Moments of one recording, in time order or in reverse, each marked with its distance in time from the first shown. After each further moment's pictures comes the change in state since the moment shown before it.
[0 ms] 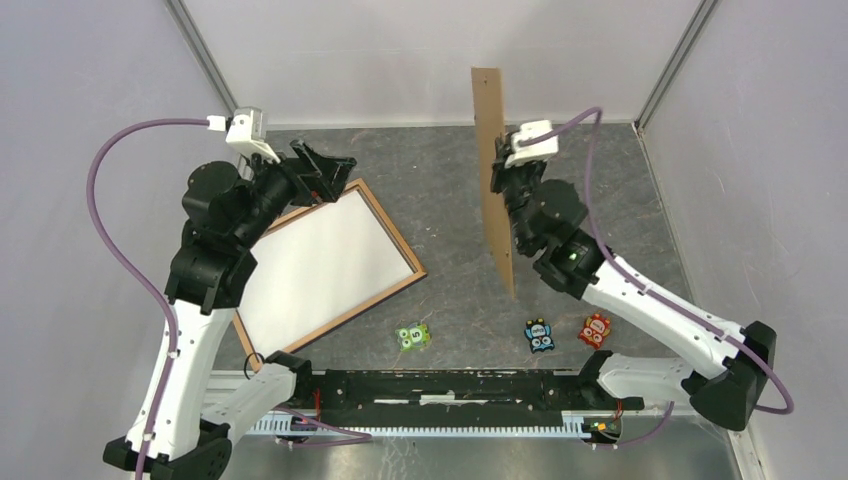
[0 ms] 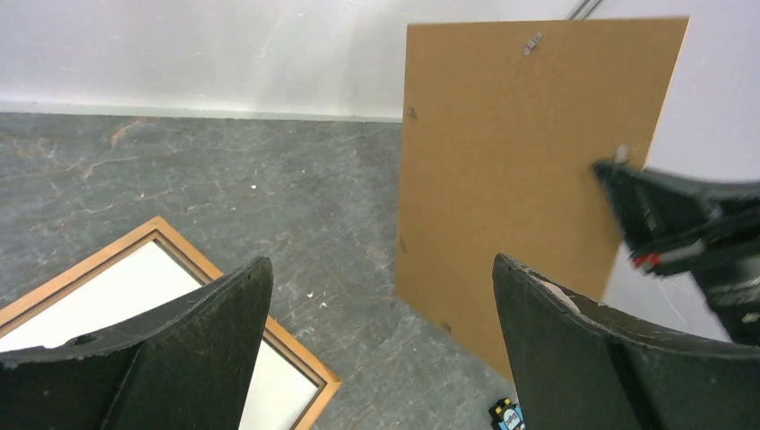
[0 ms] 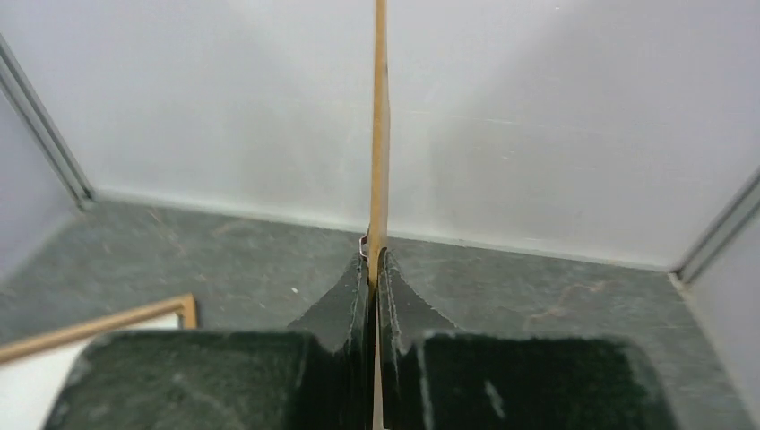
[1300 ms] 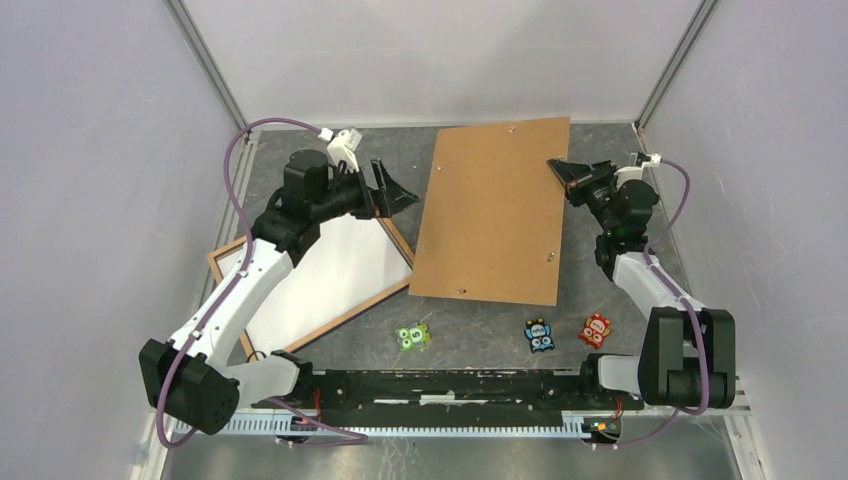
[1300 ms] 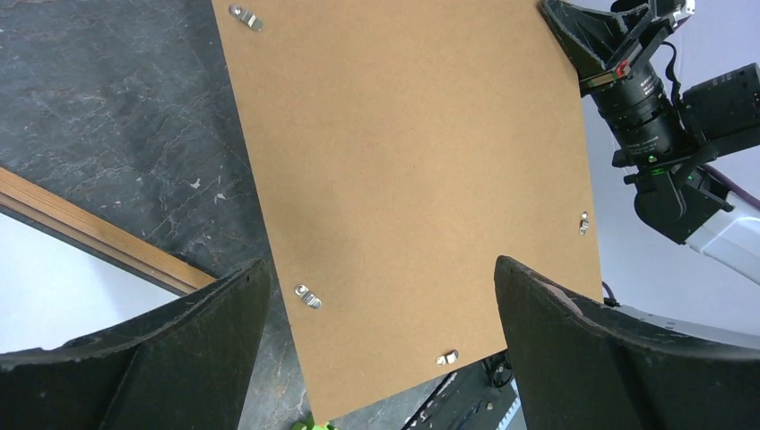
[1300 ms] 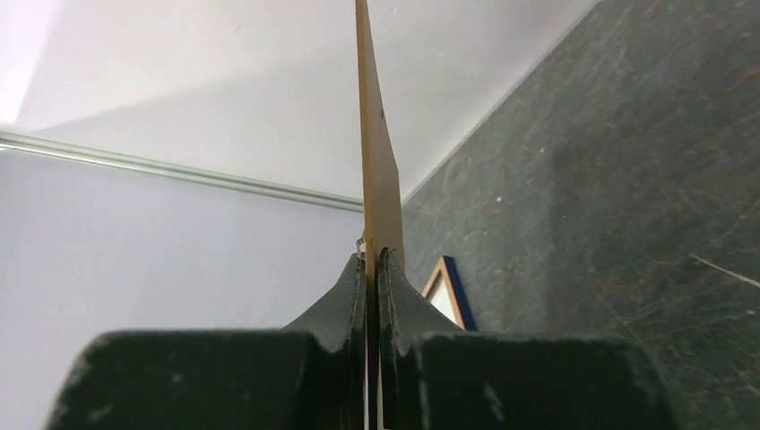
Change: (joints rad) left arm -0.090 0.266 -0.269 0.215 0.298 -0.097; right arm -0.952 0.113 -0.426 0.309 -1.109 1.493
